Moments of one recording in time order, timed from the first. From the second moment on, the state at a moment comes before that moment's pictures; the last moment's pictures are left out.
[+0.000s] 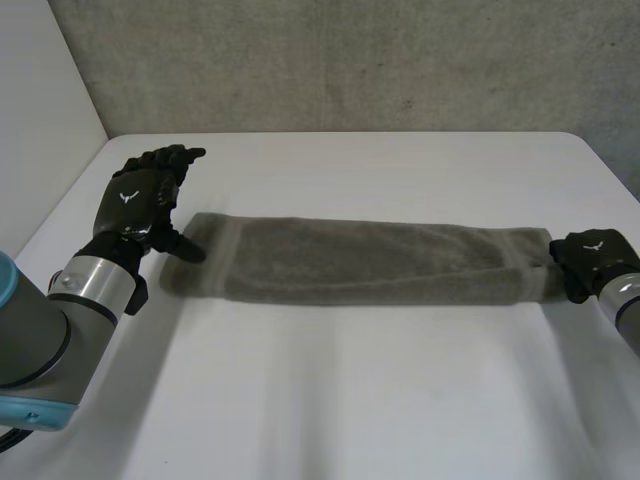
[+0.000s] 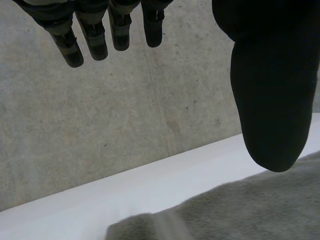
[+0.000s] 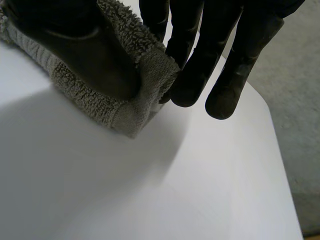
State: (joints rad) left arm 4.47 -1.80 -1.92 3.80 -1.37 3.05; right arm 1.51 -1.03 1.67 -0.28 1.36 2.53; left_hand 0.17 0.17 0.17 0.17 0.03; right_hand 1.32 1.32 1.34 1.34 1.16
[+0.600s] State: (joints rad) left arm 4.47 -1.79 -1.94 3.82 -1.37 3.05; right arm 1.97 -1.09 1.31 -0.25 1.50 2.31; left_hand 0.17 0.17 0.17 0.17 0.03; right_hand 1.33 1.34 1.34 1.34 1.16
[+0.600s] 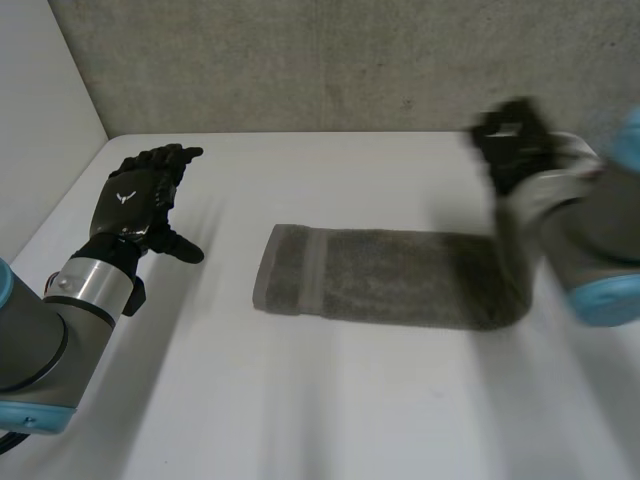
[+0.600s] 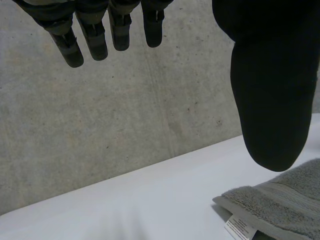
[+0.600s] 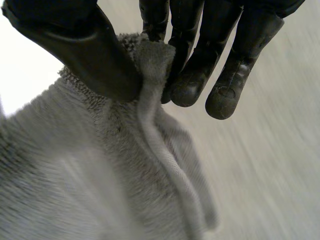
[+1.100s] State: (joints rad) left arm 4.45 -1.81 -1.93 3.87 -1.37 3.07; right arm 2.35 -0.91 1.22 -0.23 1.53 2.51; left_hand 0.17 0.17 0.17 0.17 0.03; right_hand 0.23 0.25 0.25 0.26 0.06
